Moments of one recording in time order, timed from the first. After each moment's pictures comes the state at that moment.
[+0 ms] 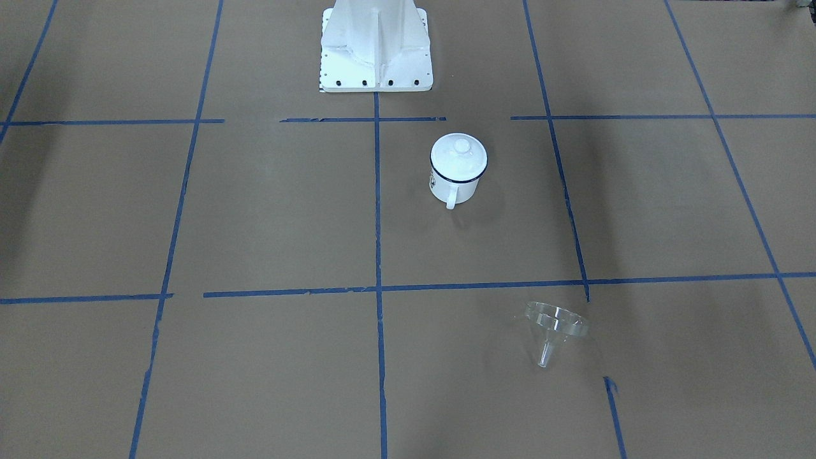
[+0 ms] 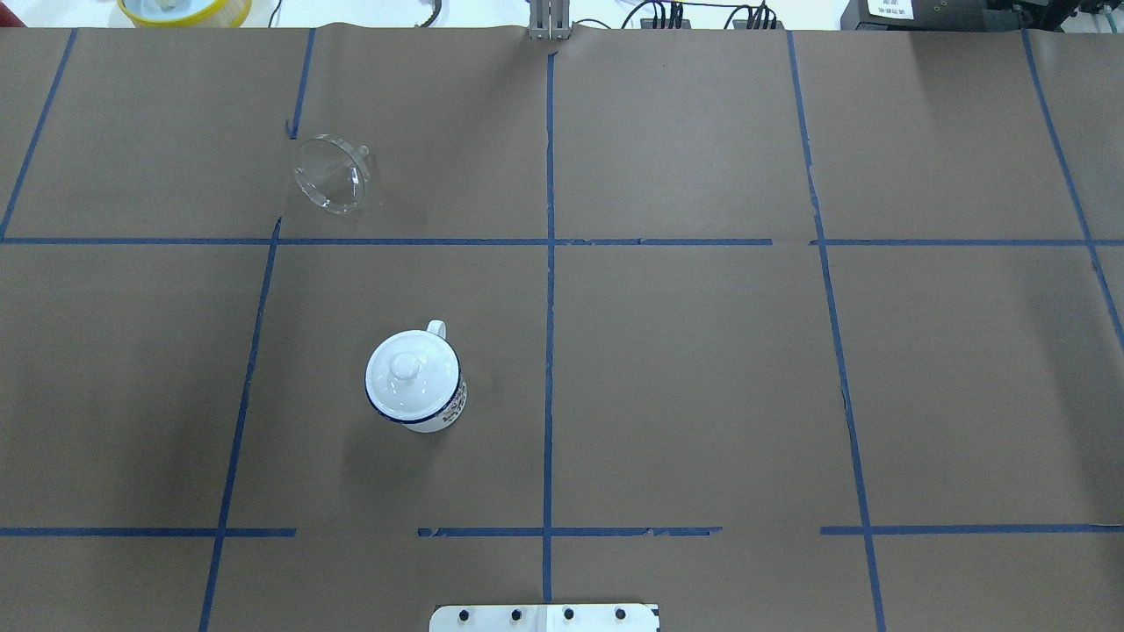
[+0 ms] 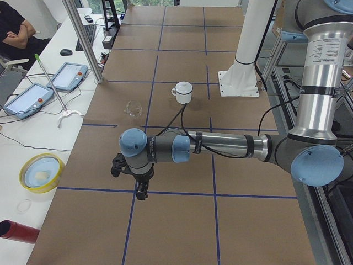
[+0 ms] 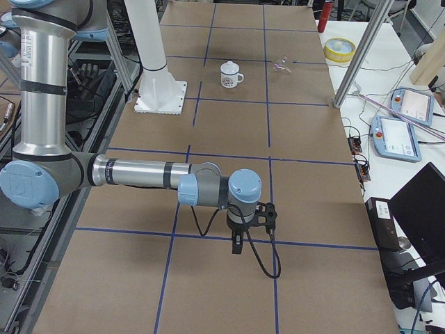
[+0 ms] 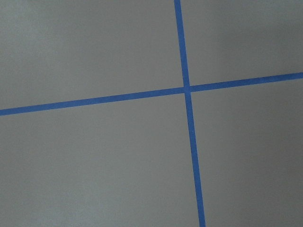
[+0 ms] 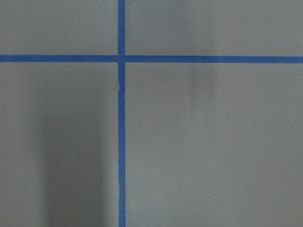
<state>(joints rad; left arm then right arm) -1.59 -1.67 -1.60 -1.49 -2.33 0.17 1.57 -1.68 1.66 -1.57 2.29 0.01</state>
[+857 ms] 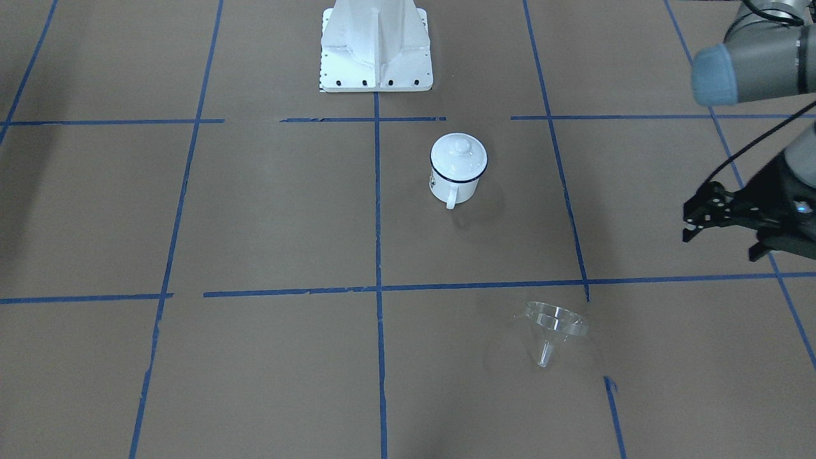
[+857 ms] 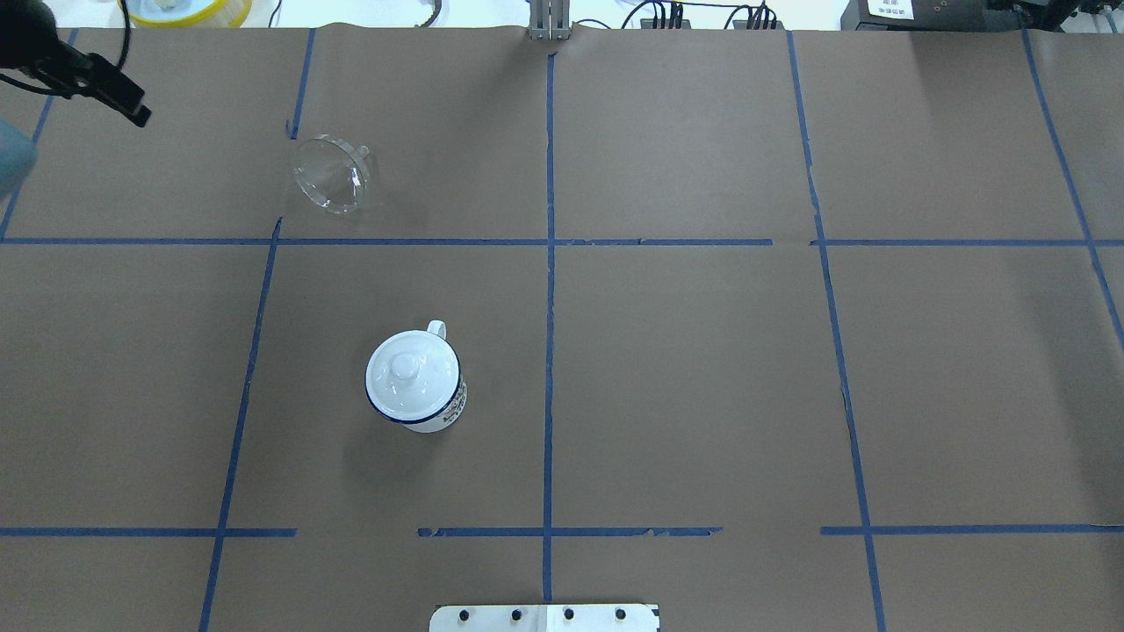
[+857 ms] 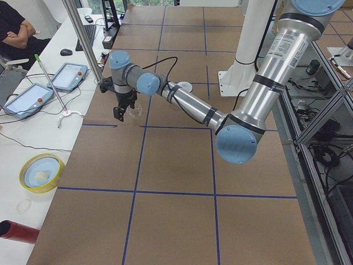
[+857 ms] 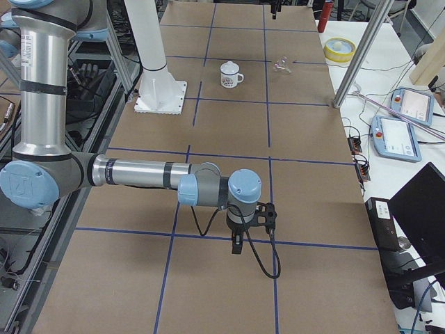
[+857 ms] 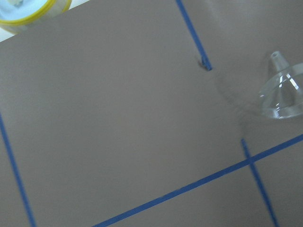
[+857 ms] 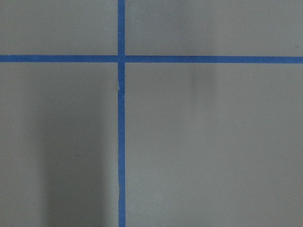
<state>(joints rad) -1.15 -2.02 -1.74 -1.52 -2.22 -0.33 1.57 -1.68 1.66 -1.57 2.29 0.01</state>
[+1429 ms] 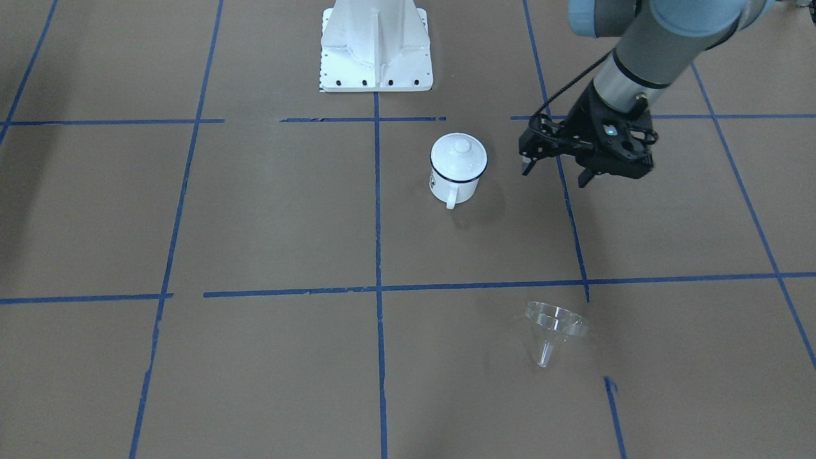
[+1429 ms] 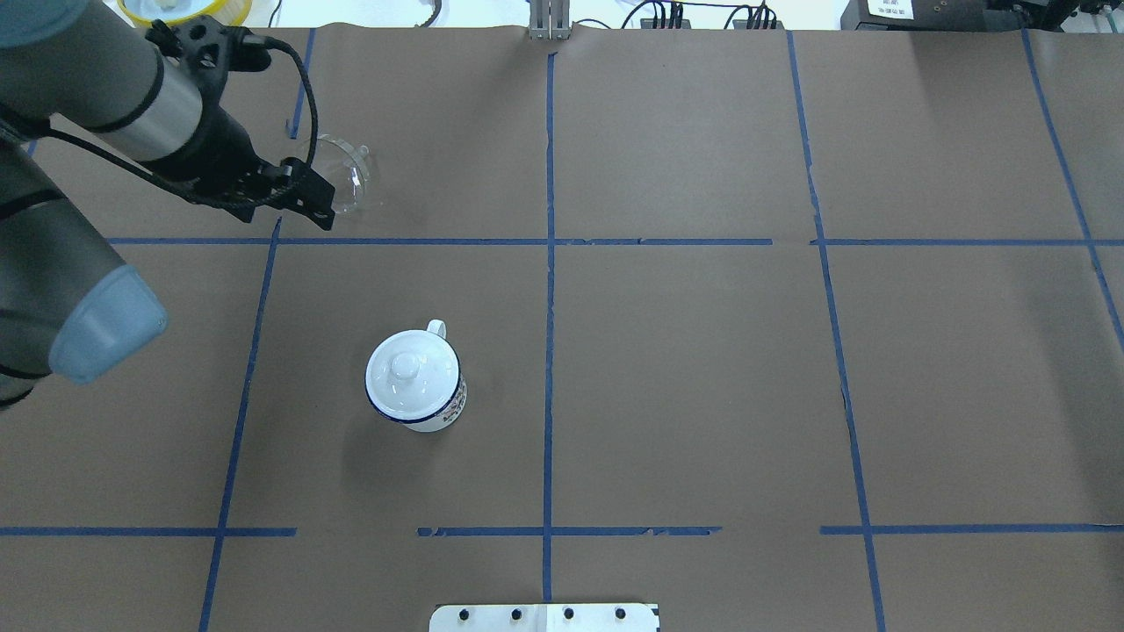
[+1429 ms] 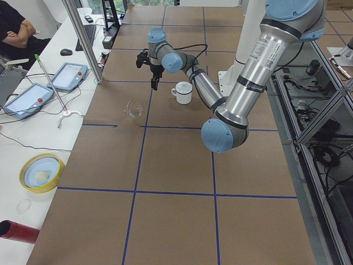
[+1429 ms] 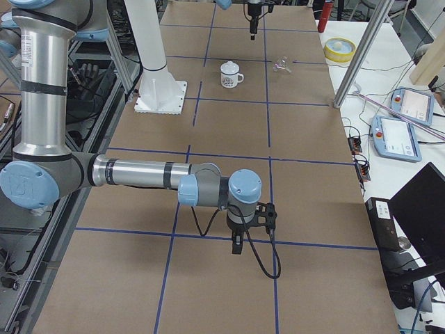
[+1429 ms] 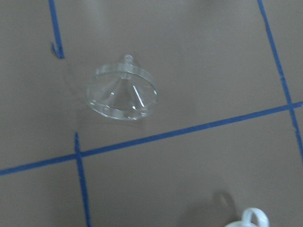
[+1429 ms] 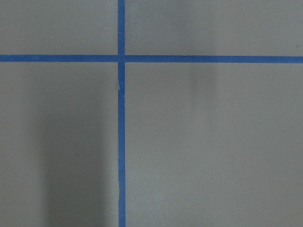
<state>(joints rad) -0.84 -2.04 -1.97 -1.52 -2.18 -0.92 1.57 -1.68 1.66 -1.57 2.29 0.01</state>
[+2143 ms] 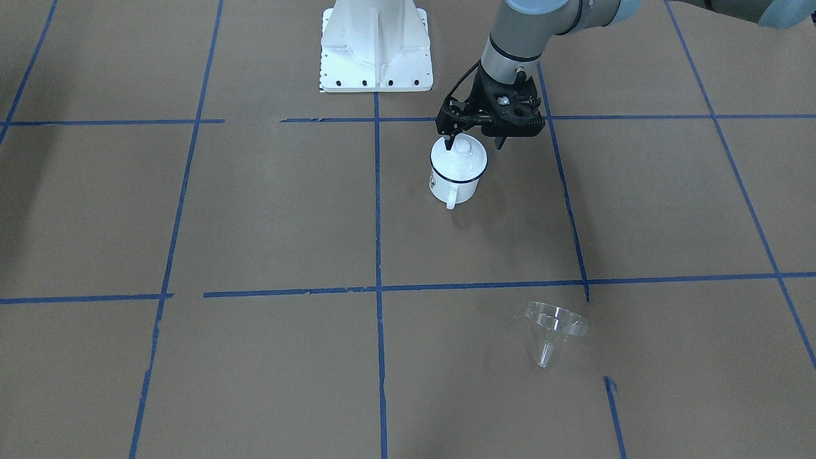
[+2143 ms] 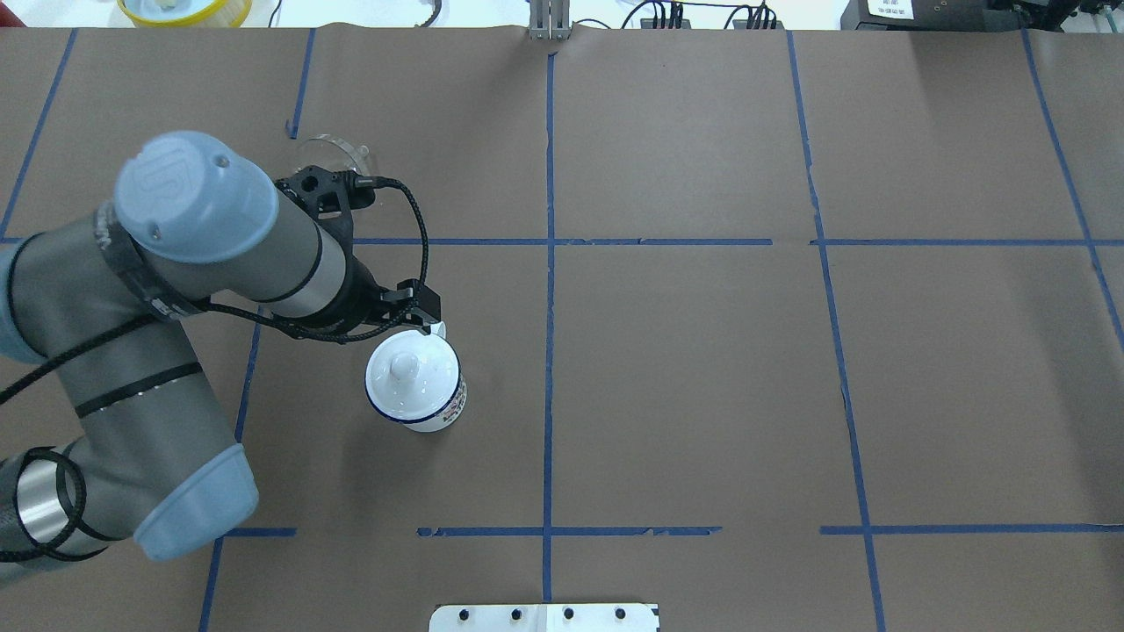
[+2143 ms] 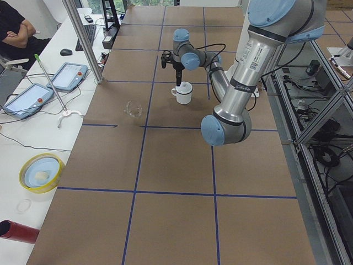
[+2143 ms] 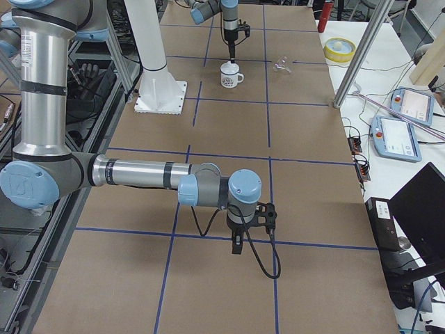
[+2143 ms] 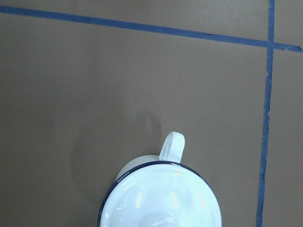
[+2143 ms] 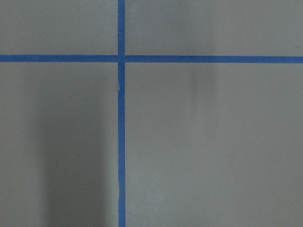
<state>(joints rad) -0.53 -2.06 -2.00 -1.49 -1.87 -1.33 1.57 -1.68 1.66 -1.57 2.29 0.01</state>
